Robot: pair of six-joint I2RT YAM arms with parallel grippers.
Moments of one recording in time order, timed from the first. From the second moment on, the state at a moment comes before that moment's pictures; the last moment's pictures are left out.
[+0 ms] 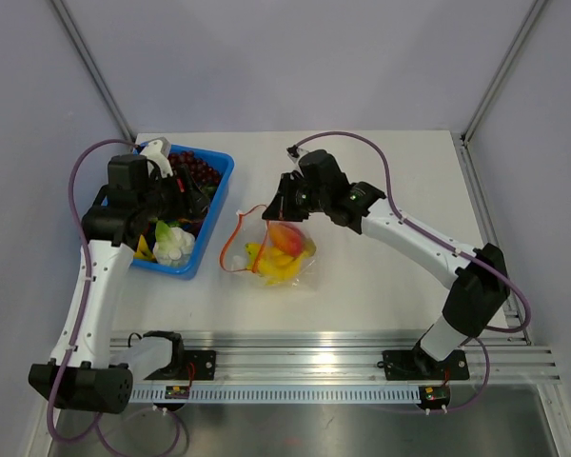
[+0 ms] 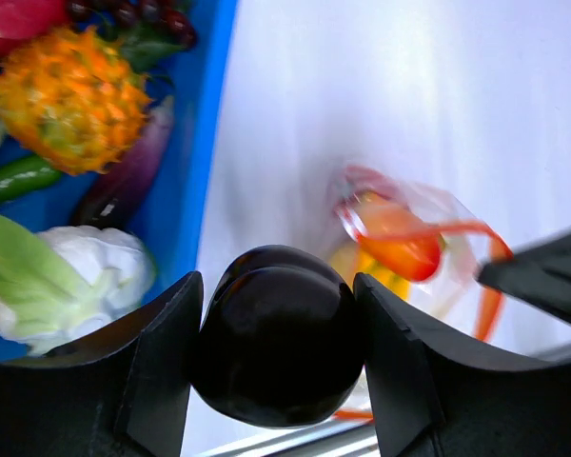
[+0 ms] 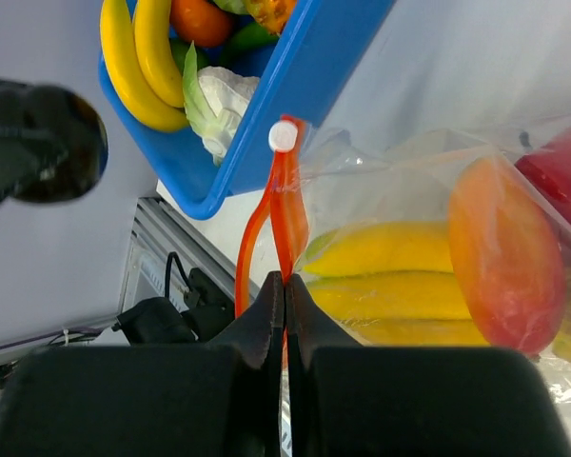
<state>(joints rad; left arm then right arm) -0.08 1.11 1.29 -0.83 0.25 -0.30 0.77 1.62 1.45 -0.39 -0.25 0.74</state>
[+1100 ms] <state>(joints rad) -0.43 1.25 1.02 -0.45 0.34 -0.57 0.77 1.52 1.36 -0.38 -0.25 0.79</state>
